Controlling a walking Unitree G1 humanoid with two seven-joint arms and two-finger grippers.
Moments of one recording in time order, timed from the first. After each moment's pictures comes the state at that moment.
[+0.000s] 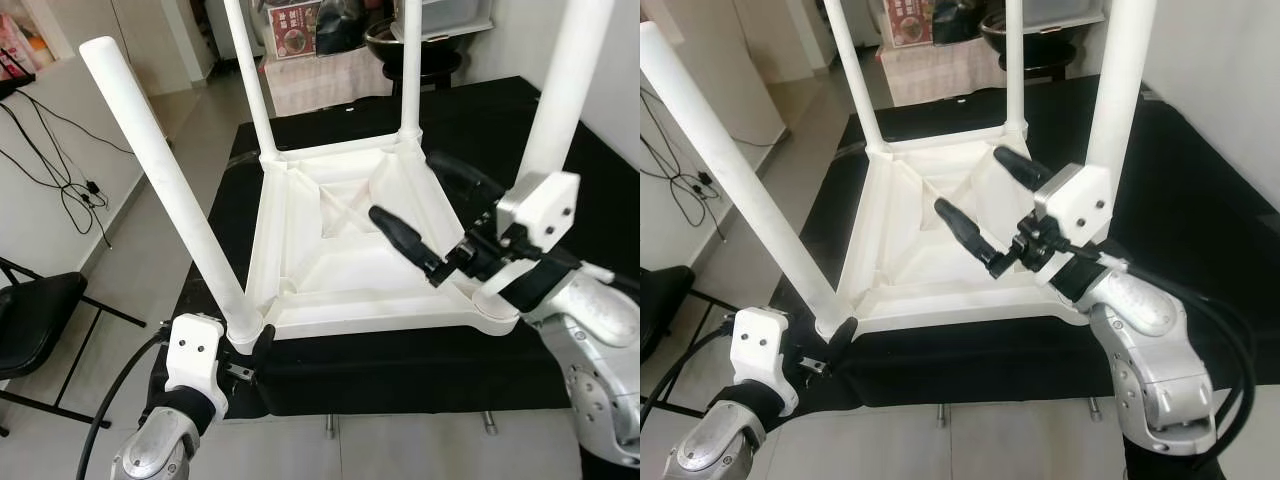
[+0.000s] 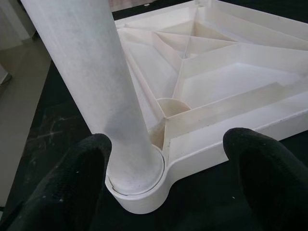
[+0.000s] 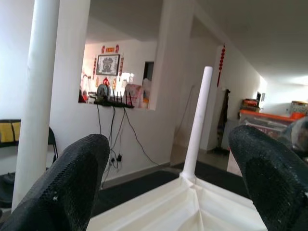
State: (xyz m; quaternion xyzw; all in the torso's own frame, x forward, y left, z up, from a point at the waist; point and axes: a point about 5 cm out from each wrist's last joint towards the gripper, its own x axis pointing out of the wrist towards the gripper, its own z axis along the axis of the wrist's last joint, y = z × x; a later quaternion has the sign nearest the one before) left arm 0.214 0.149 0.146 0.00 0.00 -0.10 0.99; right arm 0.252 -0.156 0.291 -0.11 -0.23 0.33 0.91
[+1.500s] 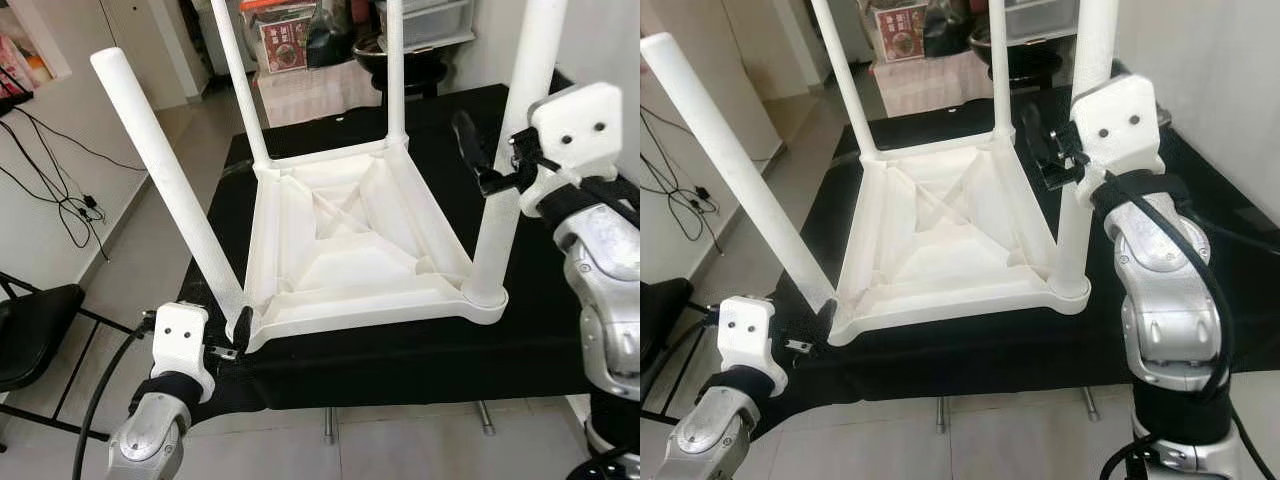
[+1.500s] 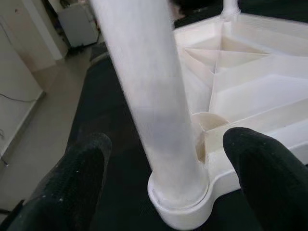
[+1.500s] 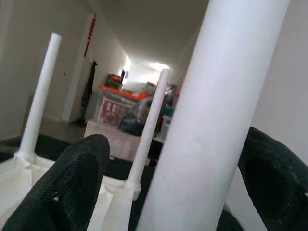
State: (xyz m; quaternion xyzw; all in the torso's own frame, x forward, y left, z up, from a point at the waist) left arm 0.233 0.168 0.139 0.02 -0.03 -0.04 1.00; right arm 0.288 -0.201 0.328 -0.25 -0.22 0.01 0.94
